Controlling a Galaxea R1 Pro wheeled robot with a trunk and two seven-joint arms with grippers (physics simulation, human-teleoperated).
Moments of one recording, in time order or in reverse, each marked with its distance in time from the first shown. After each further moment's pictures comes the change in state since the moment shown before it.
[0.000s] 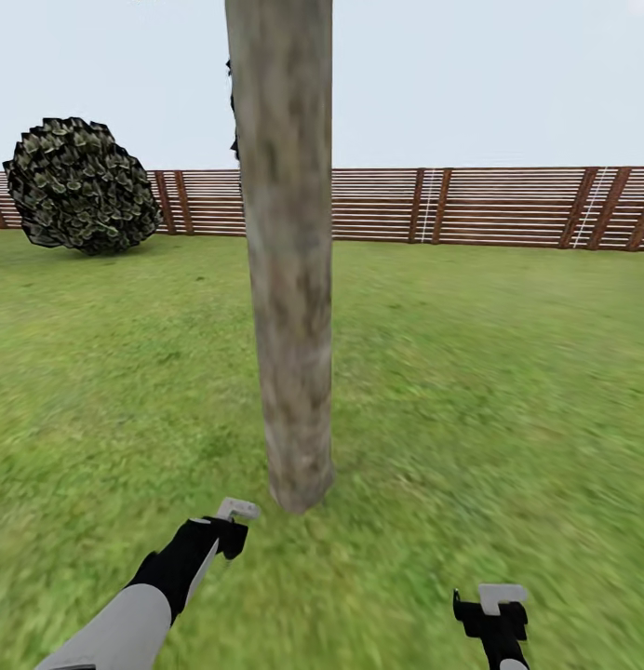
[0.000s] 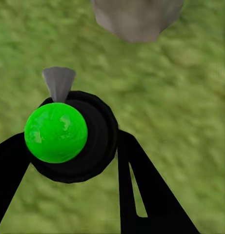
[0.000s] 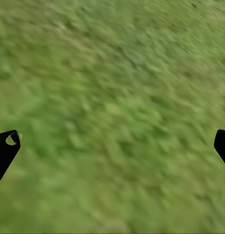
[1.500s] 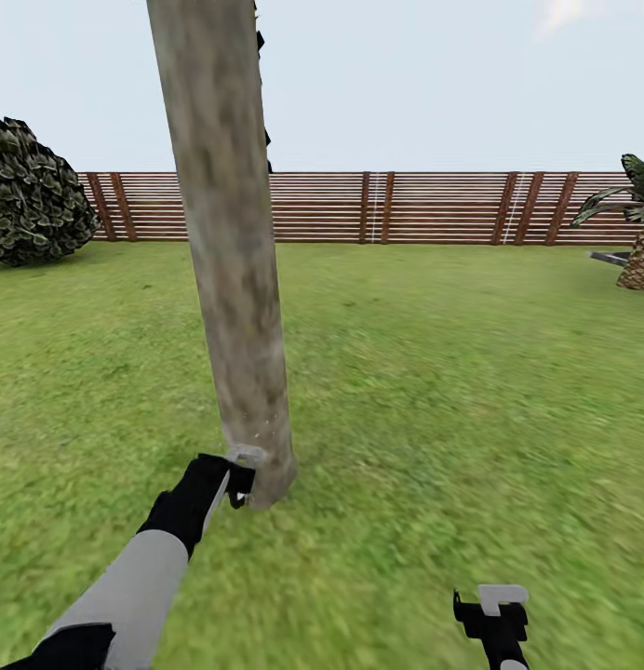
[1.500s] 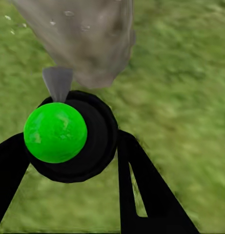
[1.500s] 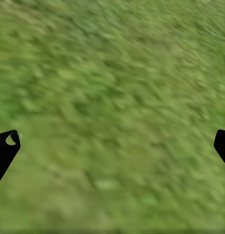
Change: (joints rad) left arm -0.119 -0.046 0.001 -0.208 -0.009 0.298 -0.017; right arm 0.000 -0.001 0.000 0.003 0.003 0.000 0.003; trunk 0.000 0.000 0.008
